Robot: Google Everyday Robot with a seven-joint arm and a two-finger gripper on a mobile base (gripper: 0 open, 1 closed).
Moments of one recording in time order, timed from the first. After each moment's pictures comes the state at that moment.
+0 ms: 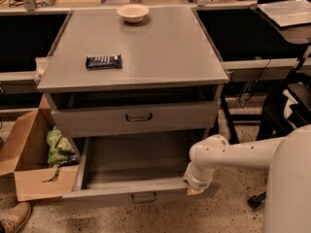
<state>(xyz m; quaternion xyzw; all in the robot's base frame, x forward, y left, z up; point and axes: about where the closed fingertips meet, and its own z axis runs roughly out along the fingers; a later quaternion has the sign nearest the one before) 0.482 -0.160 0.413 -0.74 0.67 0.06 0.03</state>
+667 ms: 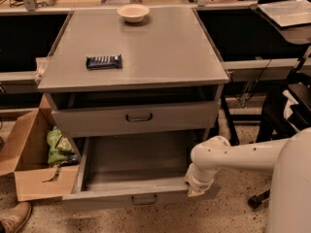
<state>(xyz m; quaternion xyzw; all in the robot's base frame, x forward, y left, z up) 0.473 -0.163 0.412 -0.74 0.67 0.06 0.03</state>
